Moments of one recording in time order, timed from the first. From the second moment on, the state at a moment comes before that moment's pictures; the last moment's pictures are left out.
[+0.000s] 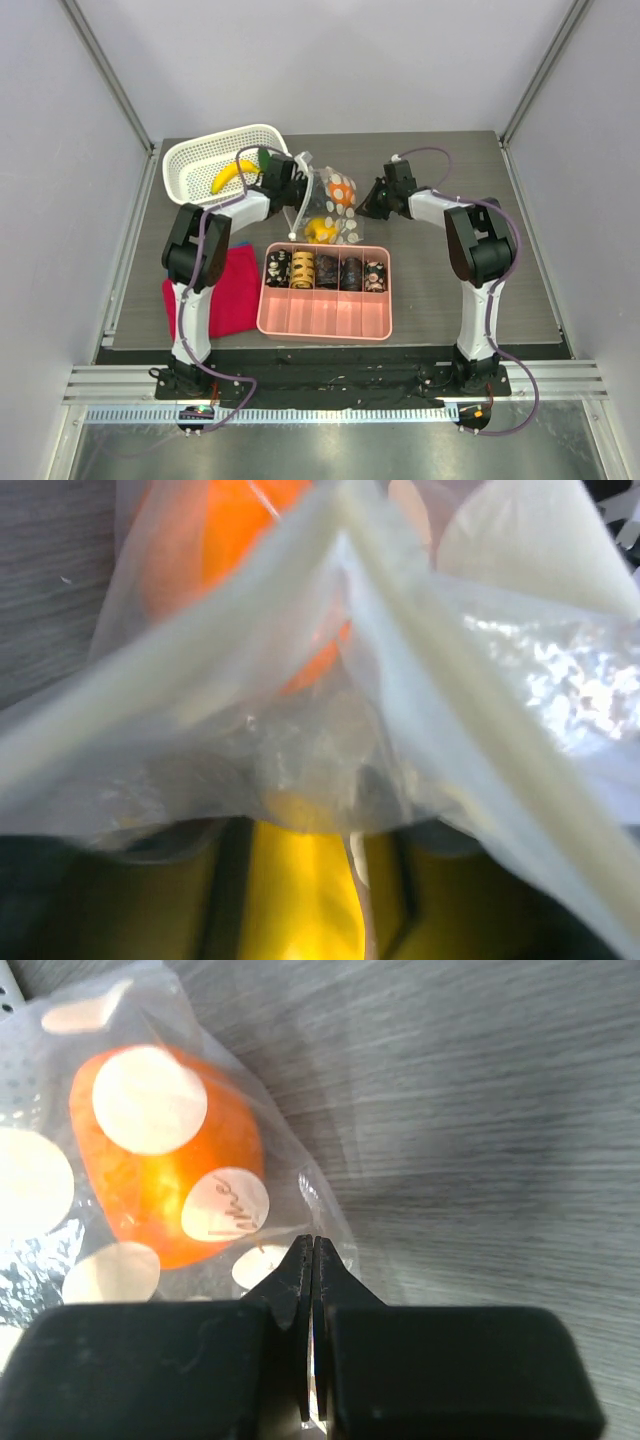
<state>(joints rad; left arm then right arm) -0.41 2.12 1.47 -0.02 0.55 -0.63 0.30 2.07 1.35 -0.07 -0.24 0.75</state>
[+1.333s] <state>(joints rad) -0.41 2.13 1.60 -0.23 0.54 -0.46 0.25 2.29 1.72 -0.18 -0.18 0.71</state>
